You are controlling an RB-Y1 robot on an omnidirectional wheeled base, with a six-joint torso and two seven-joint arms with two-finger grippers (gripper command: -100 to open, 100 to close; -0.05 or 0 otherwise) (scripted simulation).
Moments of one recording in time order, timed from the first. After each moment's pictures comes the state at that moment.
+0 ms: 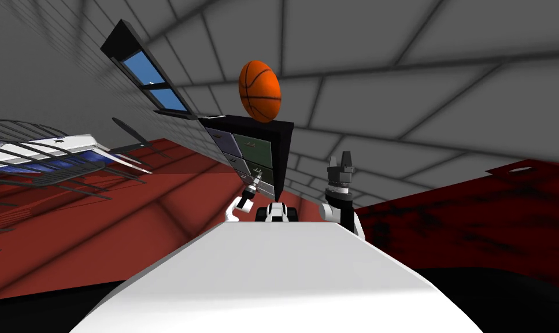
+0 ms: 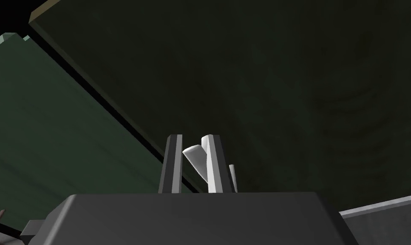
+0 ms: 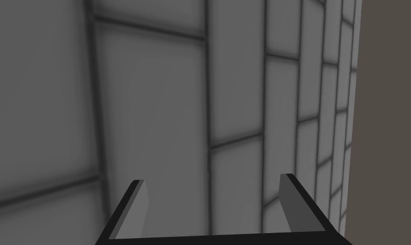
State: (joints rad) left arm 0.17 0.21 -0.23 -1.51 -0.18 -0.39 -0.18; right arm 0.51 -0.04 -0.03 -2.33 0.06 -0.47 0.08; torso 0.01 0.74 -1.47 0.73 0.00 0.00
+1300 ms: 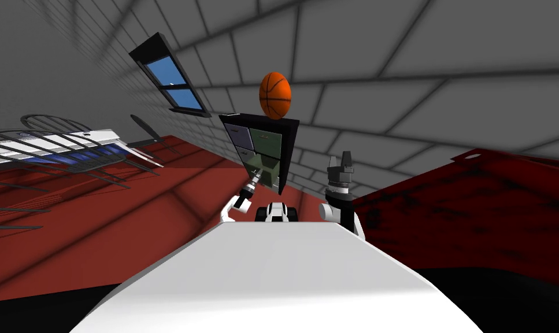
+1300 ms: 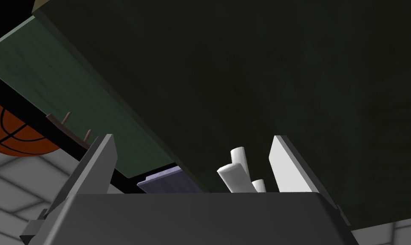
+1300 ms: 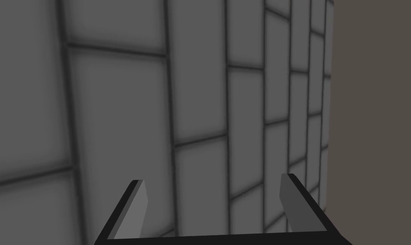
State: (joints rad) left arm 0.21 0.27 -0.26 -1.67 -0.17 -0.27 -0.14; right arm 0.51 -0.04 -0.03 -2.33 0.06 -0.47 0.08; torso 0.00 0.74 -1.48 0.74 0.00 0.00
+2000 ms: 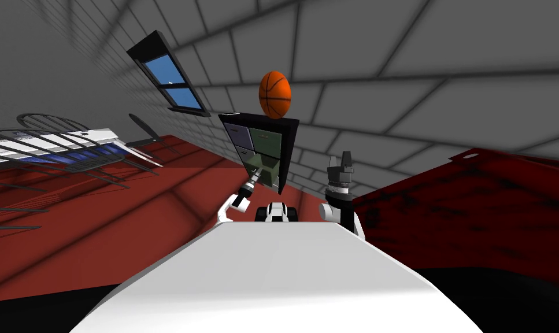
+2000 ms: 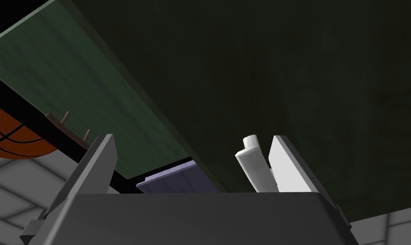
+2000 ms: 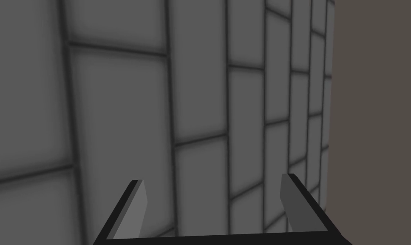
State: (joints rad) left arm 0.22 0.31 -0.27 -1.76 -0.16 -0.17 -0.11; right arm 0.51 -0.04 -0.03 -2.33 0.06 -0.47 0.08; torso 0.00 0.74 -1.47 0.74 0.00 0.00
